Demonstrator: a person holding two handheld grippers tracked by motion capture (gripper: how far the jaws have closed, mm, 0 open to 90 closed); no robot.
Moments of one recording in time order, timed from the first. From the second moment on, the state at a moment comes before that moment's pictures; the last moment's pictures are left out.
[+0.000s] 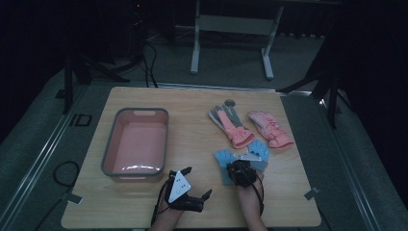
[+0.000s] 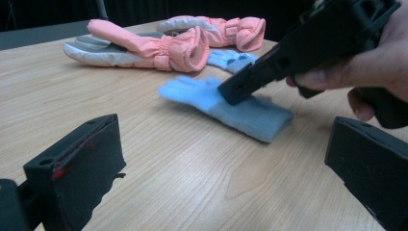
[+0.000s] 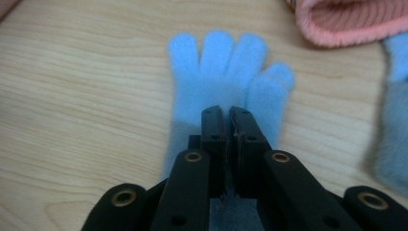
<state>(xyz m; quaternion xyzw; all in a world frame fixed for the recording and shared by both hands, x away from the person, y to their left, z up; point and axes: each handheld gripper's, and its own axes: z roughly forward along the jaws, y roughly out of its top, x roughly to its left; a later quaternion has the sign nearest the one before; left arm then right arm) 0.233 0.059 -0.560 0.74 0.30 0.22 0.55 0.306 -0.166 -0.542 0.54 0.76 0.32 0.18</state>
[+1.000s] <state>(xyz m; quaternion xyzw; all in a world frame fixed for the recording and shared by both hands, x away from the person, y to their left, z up) 0.234 0.059 -0.560 0.75 0.30 0.21 0.55 0.355 -0.284 -0.503 0.50 0.78 0.32 0.20</state>
